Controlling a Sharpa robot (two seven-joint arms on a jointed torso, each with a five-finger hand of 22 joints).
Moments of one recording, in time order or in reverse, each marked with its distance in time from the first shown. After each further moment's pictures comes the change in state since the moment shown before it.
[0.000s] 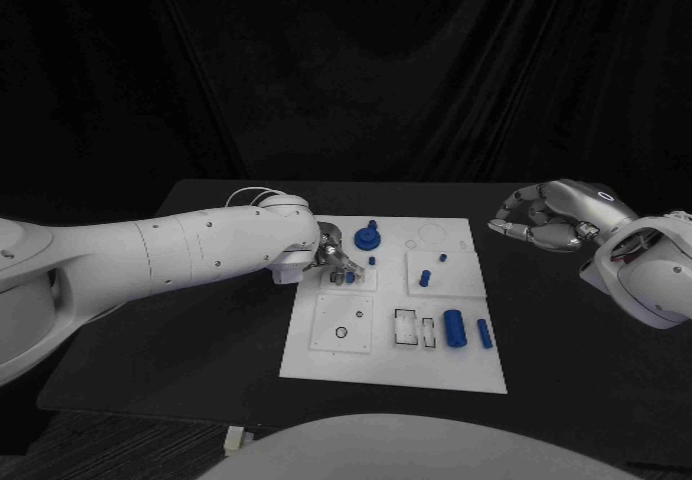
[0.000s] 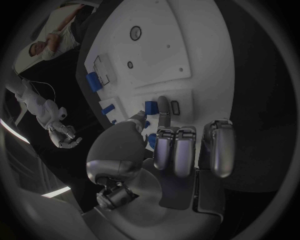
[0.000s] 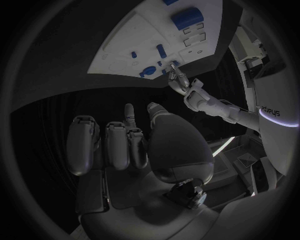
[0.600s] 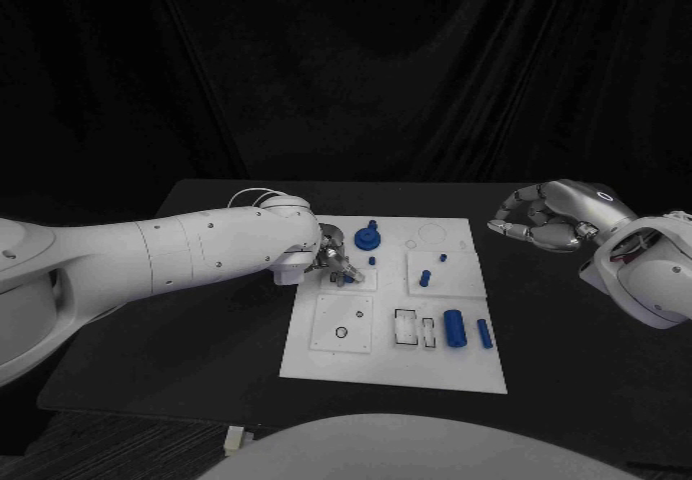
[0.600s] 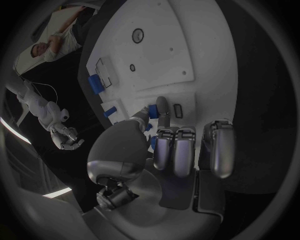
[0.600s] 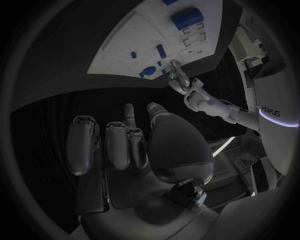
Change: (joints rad) left arm -0.001 0.003 -0.001 0.001 -0.001 0.014 0.016; left_hand 0.049 0.004 0.002 -0.037 0.014 0.004 -0.011 0.024 0.046 -0.001 -0.008 0.000 0.000 0.000 -0.007 0.000 0.000 0.000 0.000 -0.007 -0.001 0.000; right arm 0.000 0.002 0.000 -0.001 0.000 0.002 0.000; right_hand 0.000 0.000 0.000 0.000 0.000 0.000 0.000 0.000 0.000 0.000 0.000 0.000 0.000 0.000 0.000 0.000 -0.001 0.000 0.000 0.000 0.000 0.000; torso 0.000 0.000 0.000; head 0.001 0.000
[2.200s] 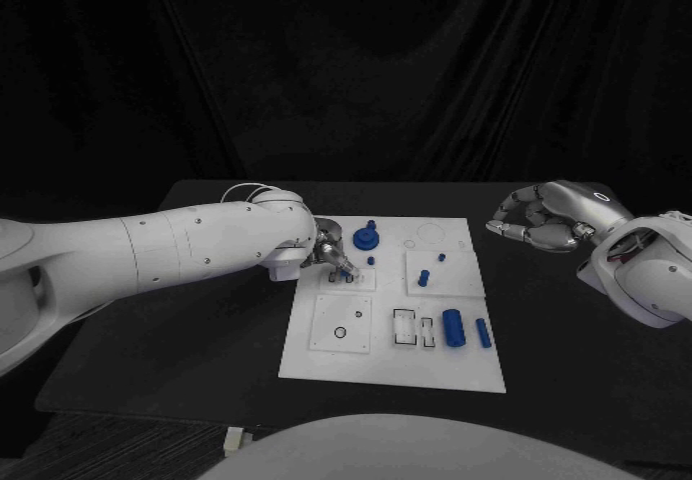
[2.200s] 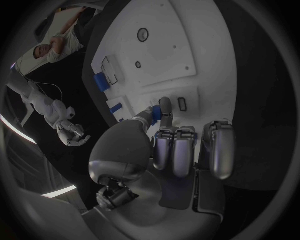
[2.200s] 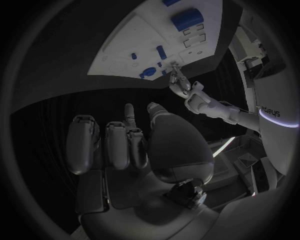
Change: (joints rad) left arm 0.032 -0.034 -0.001 0.039 0.000 -0.005 0.036; left_hand 0.095 0.077 0.068 -0.036 0.012 0.007 -0.011 0.018 0.038 -0.001 -0.015 0.000 0.000 0.000 -0.014 0.000 0.000 0.000 0.009 -0.016 -0.007 0.000; right arm -0.003 0.001 0.000 -0.004 0.000 0.003 0.000; right_hand 0.004 0.004 0.000 0.000 0.000 0.000 0.000 0.000 -0.001 0.000 0.000 0.000 0.000 0.000 0.000 -0.004 -0.004 0.000 -0.004 0.004 -0.008 0.000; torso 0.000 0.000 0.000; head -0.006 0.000
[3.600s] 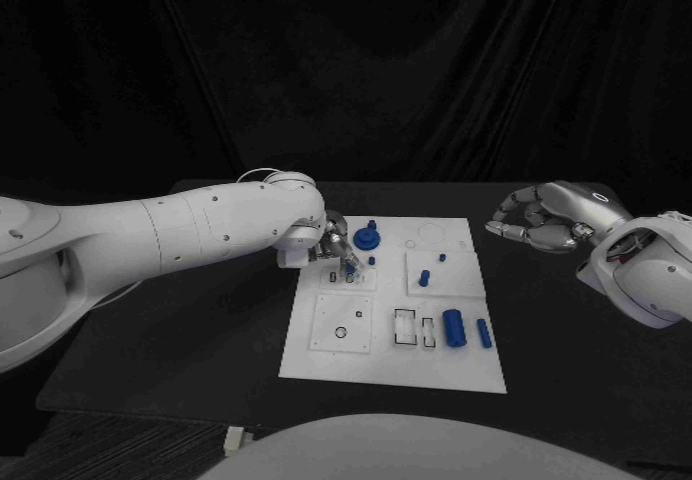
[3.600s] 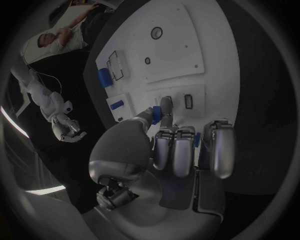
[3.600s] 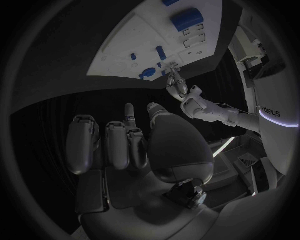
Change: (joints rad) left arm 0.029 0.080 0.000 -0.100 0.110 0.116 -0.070; left_hand -0.008 0.000 0.000 0.017 -0.001 -0.013 -0.001 -0.005 -0.002 0.001 0.001 0.000 0.000 0.000 0.000 0.000 0.000 0.000 0.000 0.000 -0.010 0.000; right arm -0.001 0.007 0.000 -0.004 0.000 0.005 0.000; right_hand 0.000 0.000 0.000 0.000 0.000 0.004 -0.004 0.000 -0.001 0.000 0.000 0.000 0.000 0.000 0.000 0.000 0.000 0.000 0.000 0.000 0.000 0.000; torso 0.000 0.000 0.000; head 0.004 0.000
